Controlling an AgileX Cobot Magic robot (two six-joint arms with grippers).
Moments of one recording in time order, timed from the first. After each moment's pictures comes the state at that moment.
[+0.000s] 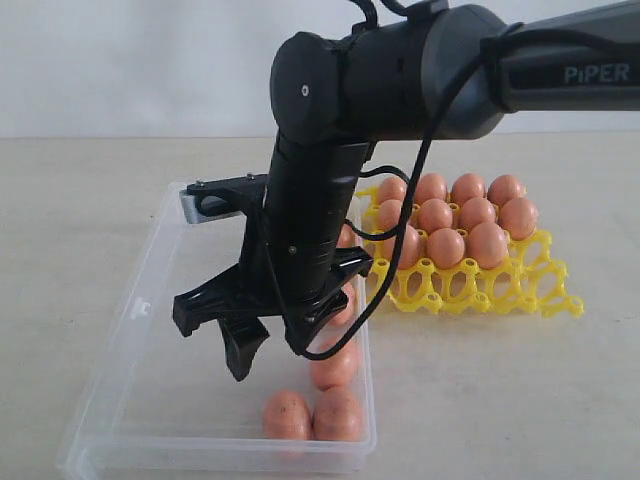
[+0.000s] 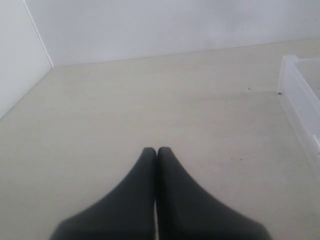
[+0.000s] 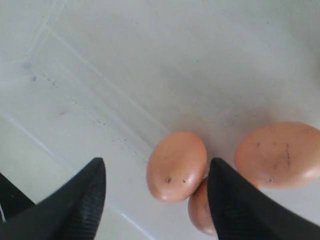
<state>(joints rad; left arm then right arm) -0.09 0.00 0.00 0.70 0.44 -0.53 0.79 1.97 -1.50 0.34 1.09 -0.01</state>
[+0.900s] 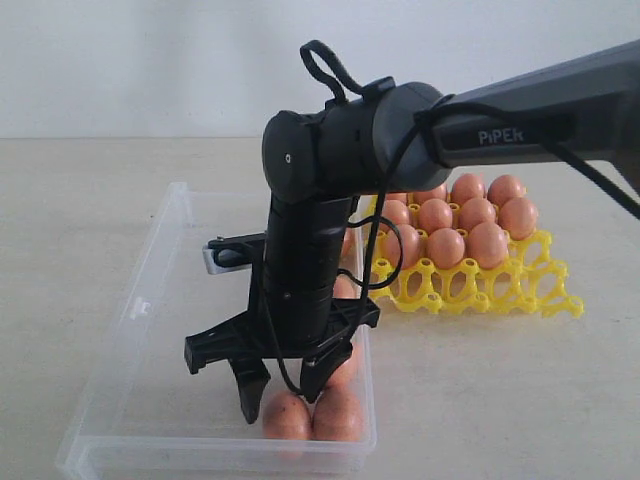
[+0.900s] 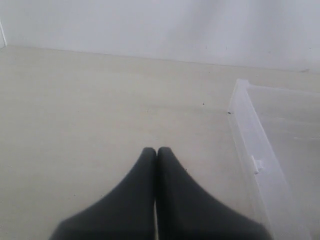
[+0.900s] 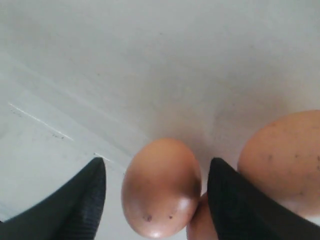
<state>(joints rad) -0.09 0.00 0.00 0.46 0.37 -0.53 0.79 2.10 -1.50 0.35 1.10 0.11</state>
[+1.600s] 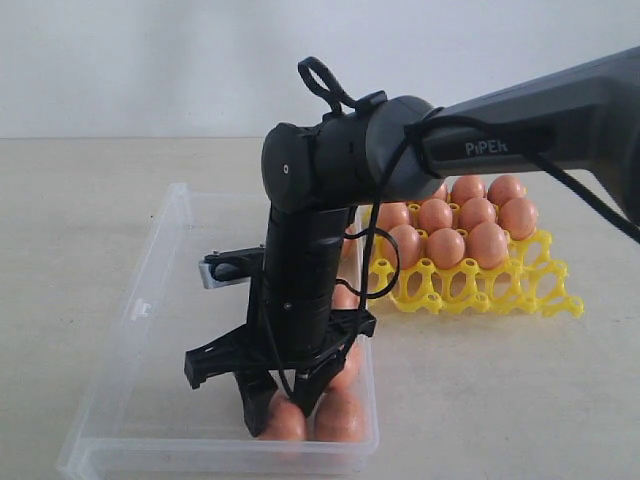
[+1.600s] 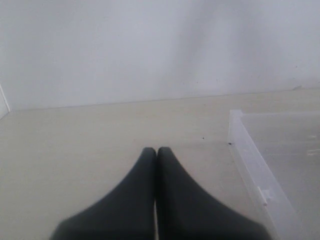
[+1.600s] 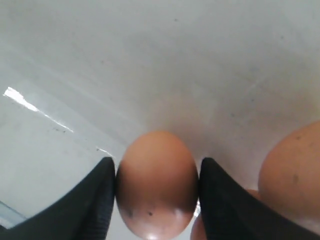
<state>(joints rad) -0.09 0.00 0.00 0.63 0.23 -0.53 0.79 2.13 -1.50 0.39 1.11 0.03</state>
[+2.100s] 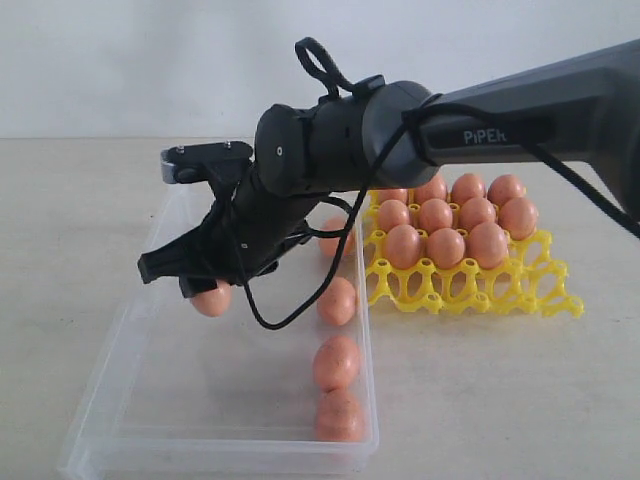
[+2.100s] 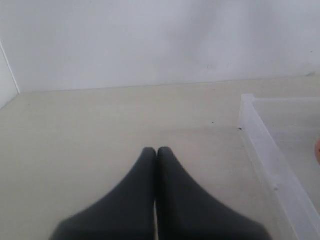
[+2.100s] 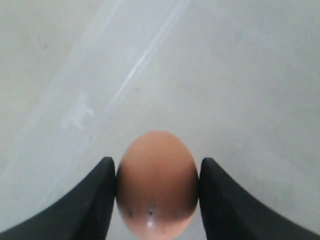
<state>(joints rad) -0.09 0.00 0.00 0.62 0.30 -0.53 0.79 2.13 -1.54 0.40 0.51 -0.09</state>
